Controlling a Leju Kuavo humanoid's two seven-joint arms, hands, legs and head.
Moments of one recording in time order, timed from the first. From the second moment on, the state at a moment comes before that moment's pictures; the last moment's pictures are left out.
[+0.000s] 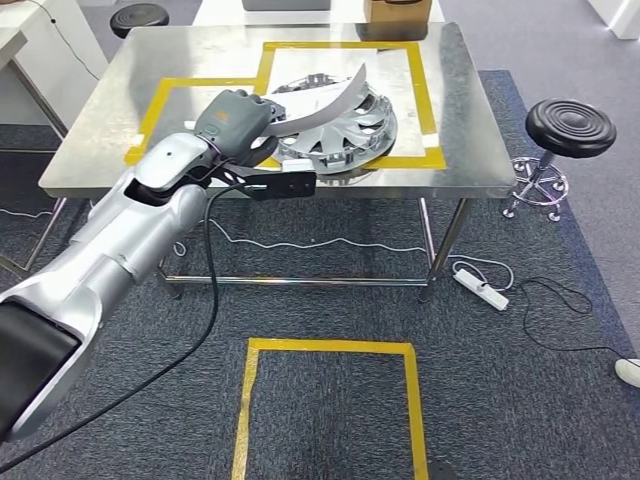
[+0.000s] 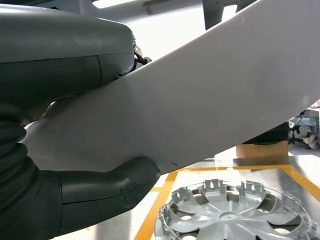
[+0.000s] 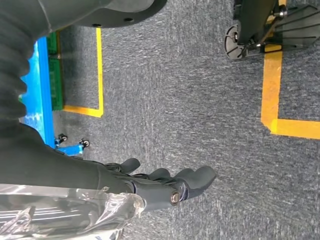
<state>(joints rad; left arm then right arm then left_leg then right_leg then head) -1.14 -0.05 -0.79 -0.64 -0.99 0.11 -0.20 -0.15 0.19 -1.21 -0.19 1.31 -0.31 0.05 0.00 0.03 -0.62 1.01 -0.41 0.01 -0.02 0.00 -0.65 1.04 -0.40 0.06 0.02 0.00</state>
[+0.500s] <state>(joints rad) -1.14 -0.05 -0.79 -0.62 -0.99 0.11 -0.19 -0.15 0.19 -1.21 -0.19 1.31 -0.31 0.05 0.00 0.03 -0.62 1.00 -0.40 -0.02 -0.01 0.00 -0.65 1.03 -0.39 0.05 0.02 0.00</state>
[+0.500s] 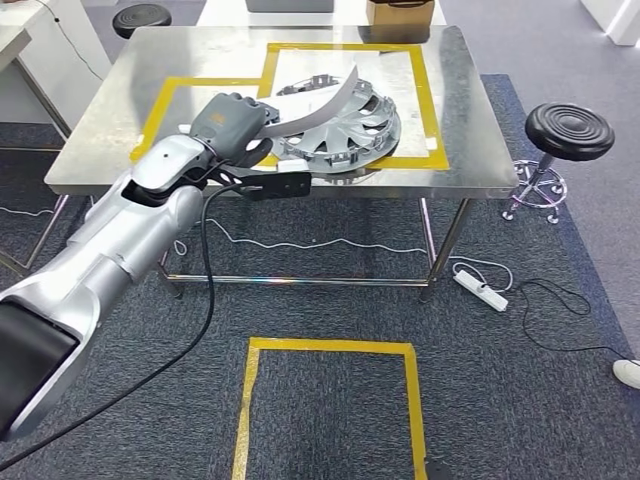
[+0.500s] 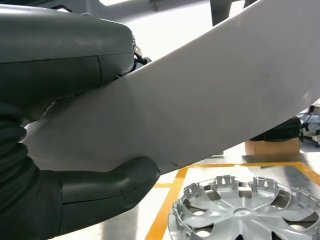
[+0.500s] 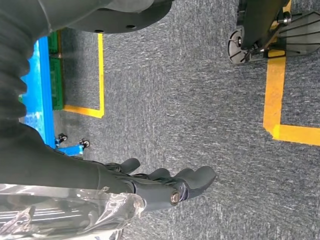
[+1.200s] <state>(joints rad) -1.17 -0.03 -0.80 -0.50 -1.08 0.14 -0.08 -0.16 0.19 -1.20 -0.19 1.33 -0.30 0.05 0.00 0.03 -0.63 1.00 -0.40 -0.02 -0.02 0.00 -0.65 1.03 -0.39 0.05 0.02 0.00</state>
